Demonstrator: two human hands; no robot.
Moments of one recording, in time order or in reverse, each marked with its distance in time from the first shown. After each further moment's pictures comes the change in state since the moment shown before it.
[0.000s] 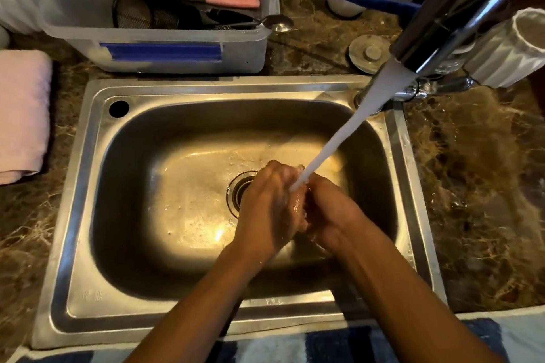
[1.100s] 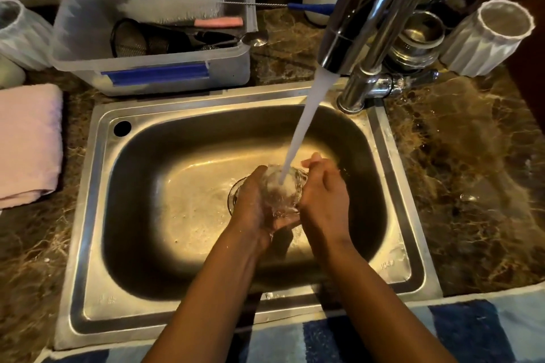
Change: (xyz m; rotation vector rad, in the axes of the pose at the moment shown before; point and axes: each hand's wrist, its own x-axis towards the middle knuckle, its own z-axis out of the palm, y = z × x) left_hand 0.010 0.045 -0.014 -0.860 -0.030 -0.985; right_hand -0.021 0.012 0.004 -0.293 0.288 -0.603
